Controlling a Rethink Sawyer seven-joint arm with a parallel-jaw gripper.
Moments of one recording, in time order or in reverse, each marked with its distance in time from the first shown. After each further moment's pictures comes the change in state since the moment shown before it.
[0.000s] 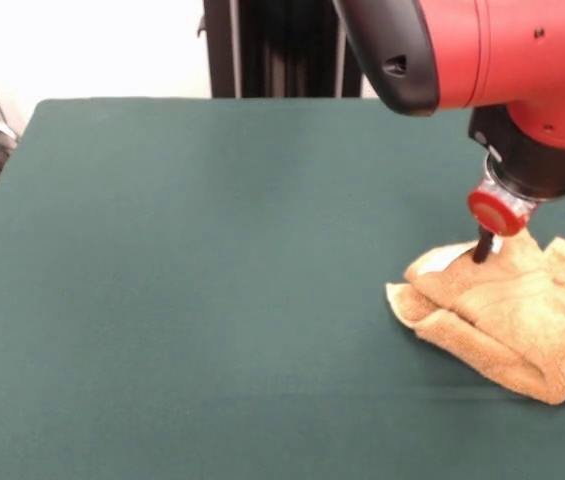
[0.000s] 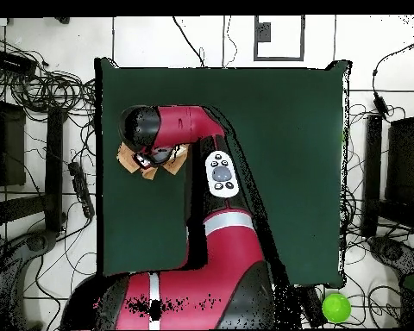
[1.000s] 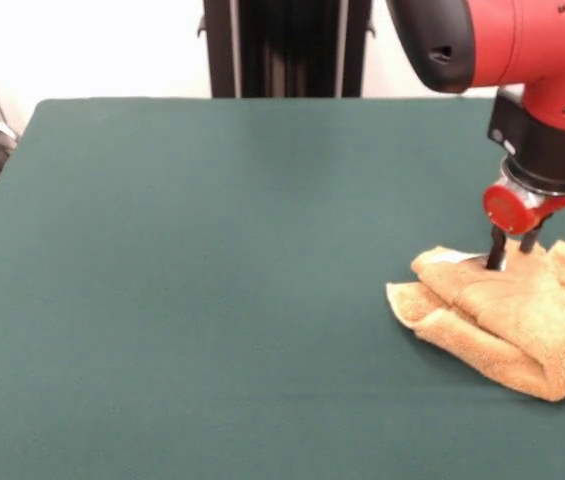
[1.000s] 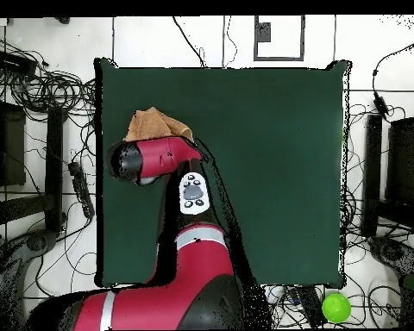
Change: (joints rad) arm 0.104 -0.032 -0.094 0.186 0.004 -0.401 0.199
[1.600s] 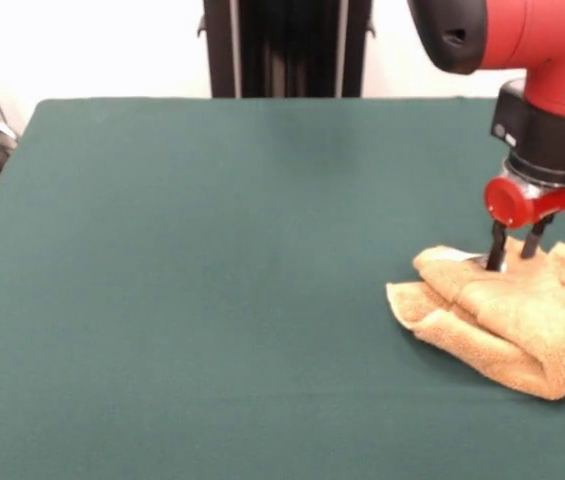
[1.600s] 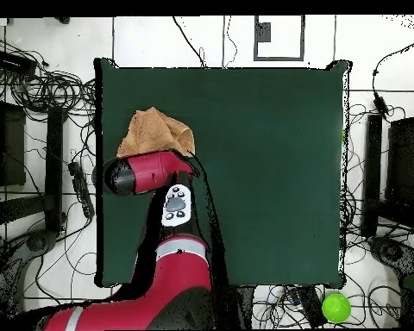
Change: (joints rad) arm 0.085 -0.004 -0.097 0.065 0.021 -0.195 0.118
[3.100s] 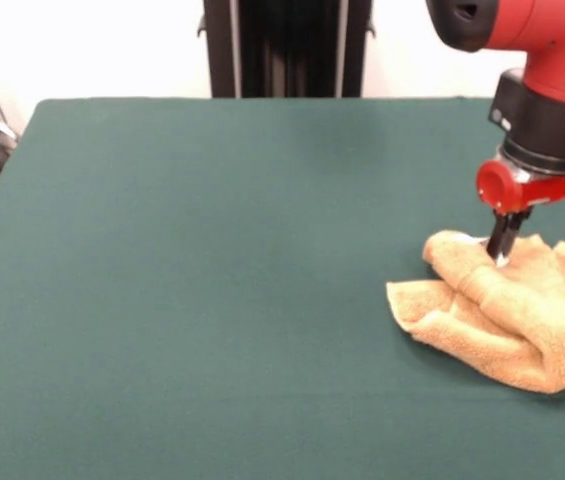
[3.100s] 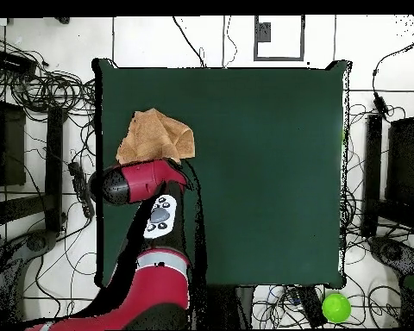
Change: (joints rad) arm 0.078 0.005 -0.103 0.027 0.045 -0.034 0.087
